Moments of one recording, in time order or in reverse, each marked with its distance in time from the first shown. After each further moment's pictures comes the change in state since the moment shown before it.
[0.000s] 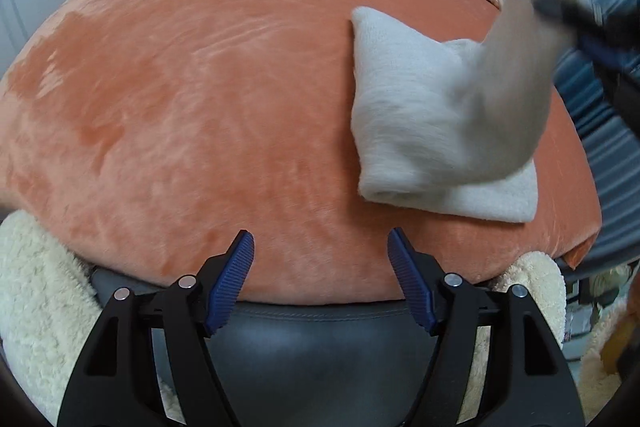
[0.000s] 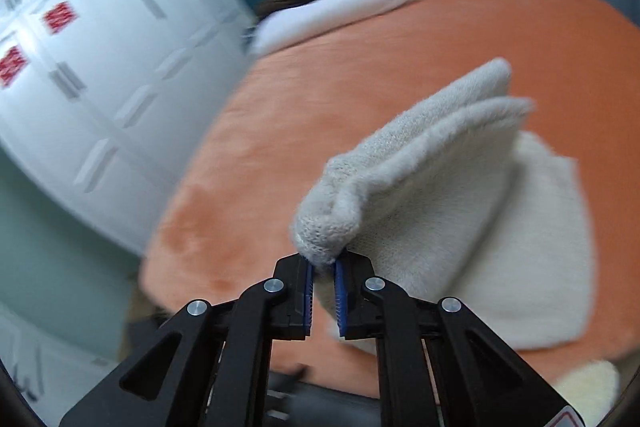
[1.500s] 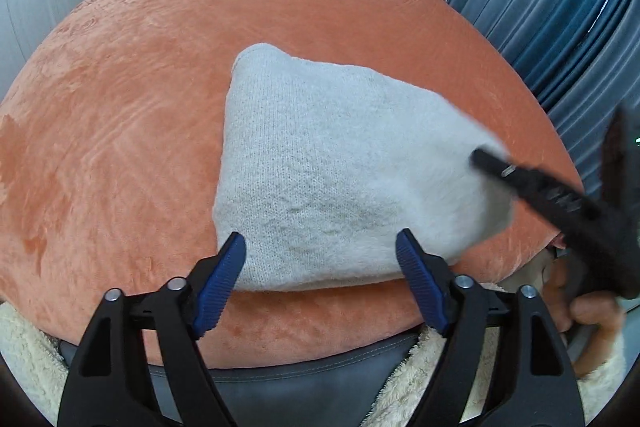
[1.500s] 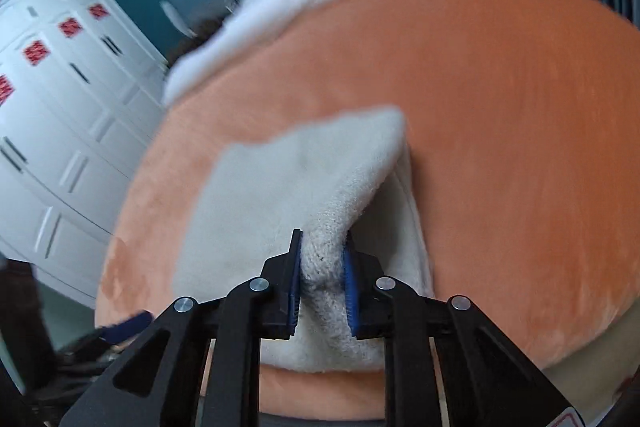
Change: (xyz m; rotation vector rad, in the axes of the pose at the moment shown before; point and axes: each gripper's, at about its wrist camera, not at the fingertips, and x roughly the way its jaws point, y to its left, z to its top) left arm 0.010 -0.145 0.044 0.214 -0.060 -0.064; right arm -0.086 -0.191 -0.035 0.190 -0.176 -0.253
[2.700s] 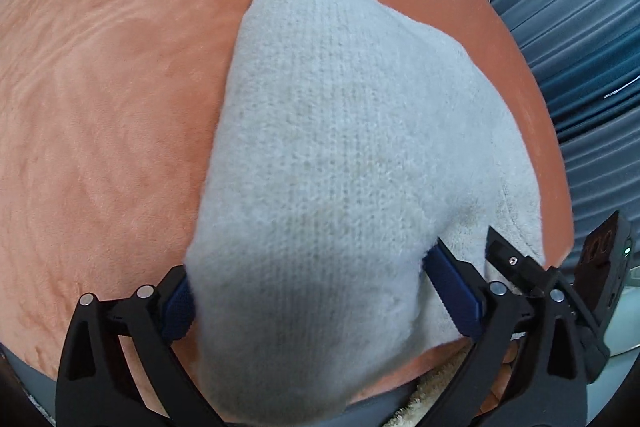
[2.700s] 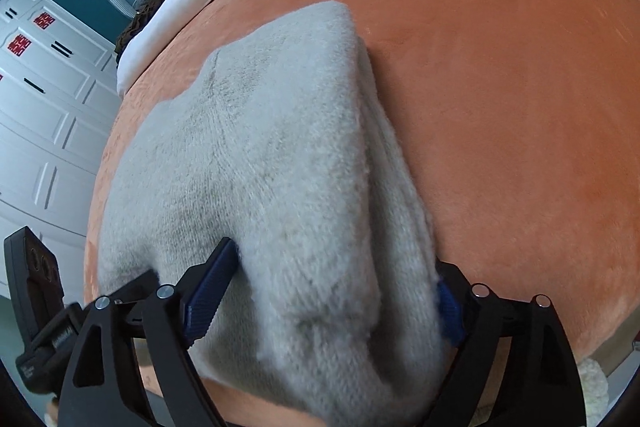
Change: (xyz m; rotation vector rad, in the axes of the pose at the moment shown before) left arm 0.114 0.047 0.015 -0.234 0.168 -0.085; right arm 0.097 -0.036 -0.034 0.180 0.215 -0.092
